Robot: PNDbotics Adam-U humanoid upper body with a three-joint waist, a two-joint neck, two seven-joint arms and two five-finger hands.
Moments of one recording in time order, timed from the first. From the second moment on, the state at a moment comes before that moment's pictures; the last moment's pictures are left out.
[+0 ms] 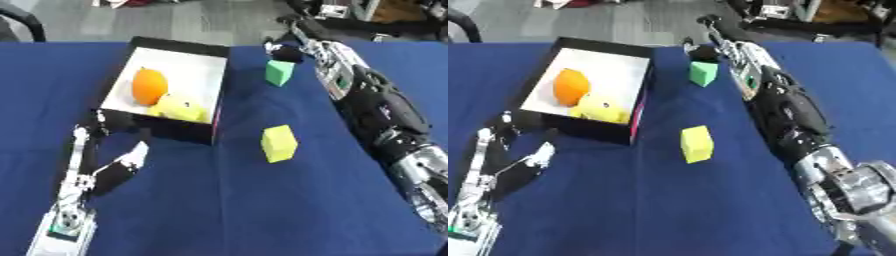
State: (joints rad) left arm -0.19 0.11 -0.25 -1.73 -0.22 -0.06 0.13; right arm -1.04 -0.28 0.04 -0.59 0.98 -0.02 0.09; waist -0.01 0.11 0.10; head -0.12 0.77
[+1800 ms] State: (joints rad) left arm -0.20 0.10 -0.25 -1.73 -0.22 -0.06 0.13; right arm -1.00 -0.24 0.01 -0.52 1.14 0.03 -0.09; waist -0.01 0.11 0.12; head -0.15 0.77
